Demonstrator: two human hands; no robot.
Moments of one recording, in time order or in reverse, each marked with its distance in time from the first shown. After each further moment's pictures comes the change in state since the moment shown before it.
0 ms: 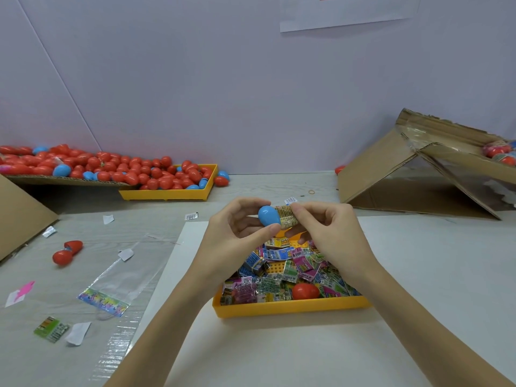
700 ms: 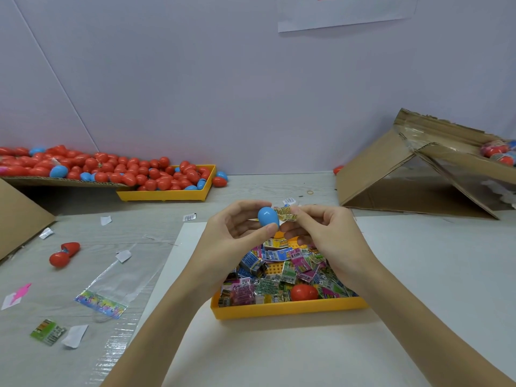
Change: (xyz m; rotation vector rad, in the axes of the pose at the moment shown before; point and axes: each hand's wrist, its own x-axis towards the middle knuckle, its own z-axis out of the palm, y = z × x) left_hand 0.001 0.001 -0.001 -0.061 -0.031 -0.061; right_hand 0.001 0.000 0.001 0.089 -0.019 0.150
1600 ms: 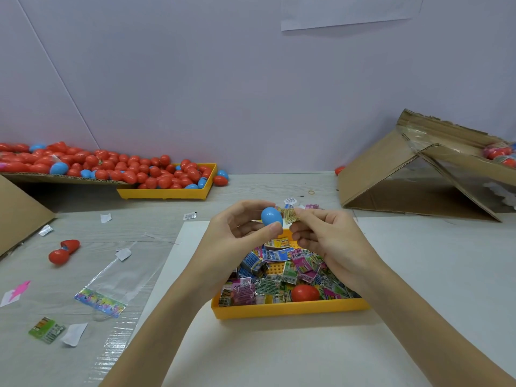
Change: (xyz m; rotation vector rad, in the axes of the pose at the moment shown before) left_hand -0.002 0.004 0.001 -0.038 -0.023 -0.016; right_hand 0.005 0.005 -0.002 0.166 0.007 0.150
